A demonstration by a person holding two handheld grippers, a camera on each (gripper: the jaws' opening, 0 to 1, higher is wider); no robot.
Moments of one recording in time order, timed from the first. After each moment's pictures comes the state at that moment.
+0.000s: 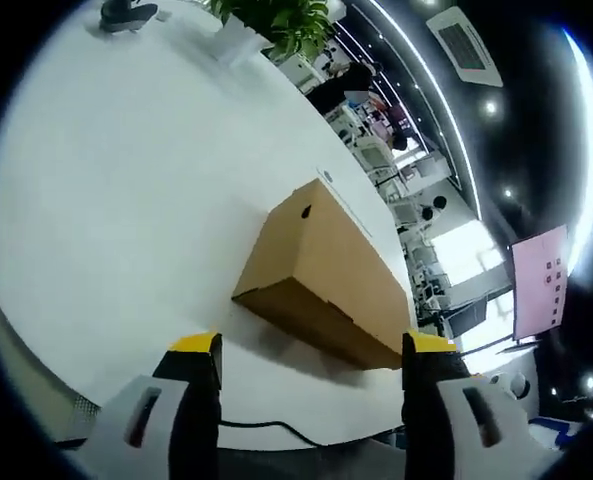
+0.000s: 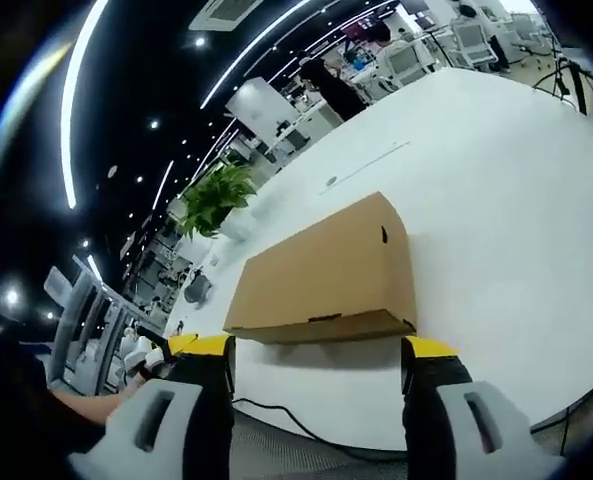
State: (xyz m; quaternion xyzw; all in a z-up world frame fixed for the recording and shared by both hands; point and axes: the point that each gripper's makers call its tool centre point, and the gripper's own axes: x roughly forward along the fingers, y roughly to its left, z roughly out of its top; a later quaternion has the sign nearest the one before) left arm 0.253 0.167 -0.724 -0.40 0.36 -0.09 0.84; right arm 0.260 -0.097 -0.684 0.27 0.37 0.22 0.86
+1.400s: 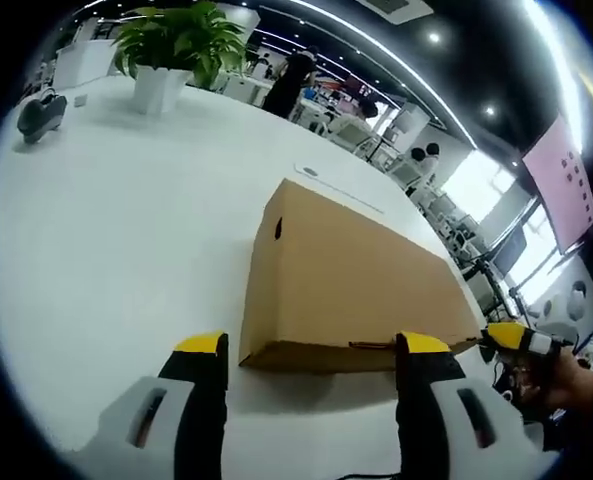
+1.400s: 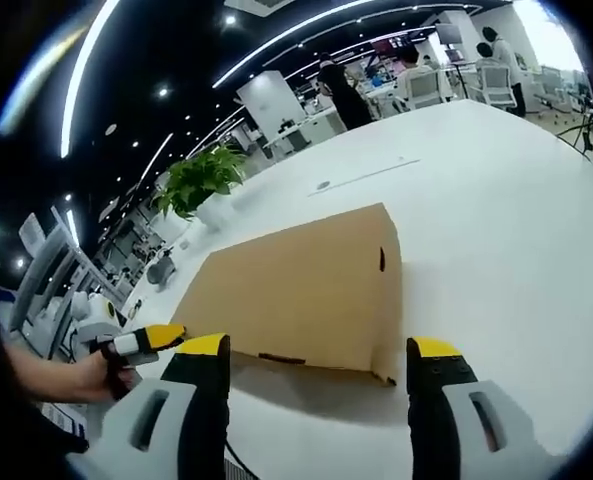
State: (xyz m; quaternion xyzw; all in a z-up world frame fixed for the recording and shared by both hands) left arm 0.311 0.148 -0.752 -0.24 0.34 -0.12 0.90; right arm 0.316 -0.081 -0.729 0.18 0.35 0.21 0.90
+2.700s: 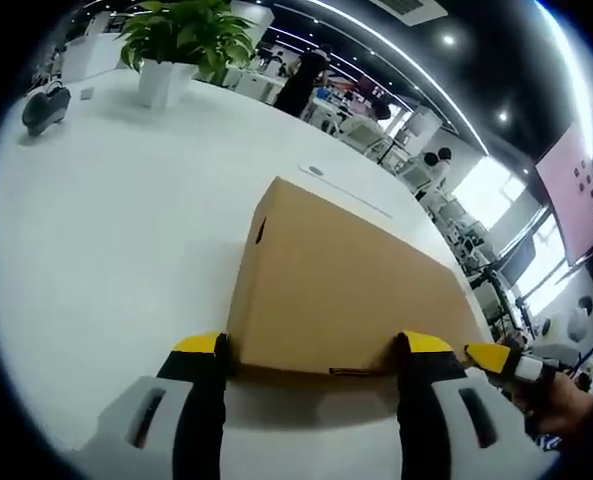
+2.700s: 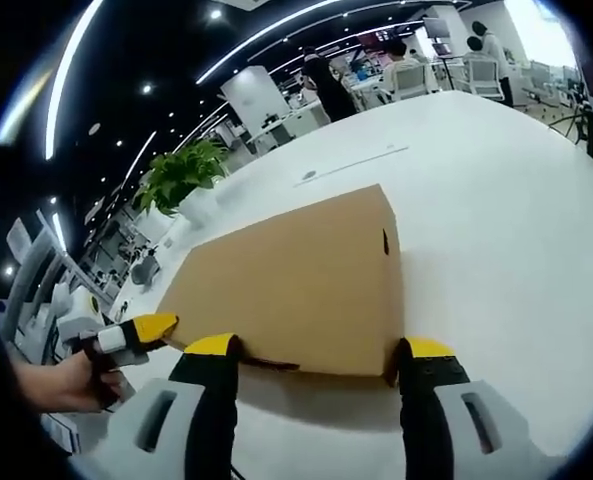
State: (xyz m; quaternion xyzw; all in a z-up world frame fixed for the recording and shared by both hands) left arm 0.322 0.137 -0.749 -0.25 0.35 -0.09 0.90; right arm 0.320 -0.074 -0.742 0.17 0.37 0.17 0.90
